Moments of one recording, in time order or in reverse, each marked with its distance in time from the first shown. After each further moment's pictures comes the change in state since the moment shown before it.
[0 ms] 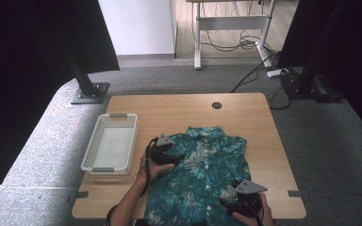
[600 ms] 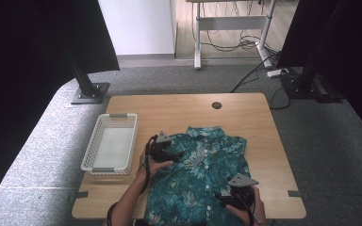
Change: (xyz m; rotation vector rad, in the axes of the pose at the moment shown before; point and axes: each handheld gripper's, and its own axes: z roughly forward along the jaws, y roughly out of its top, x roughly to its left) left arm 0.009 0.004 0.004 0.016 0.025 -0.009; right arm -0.002 0.012 0.028 0.019 -0.053 0.023
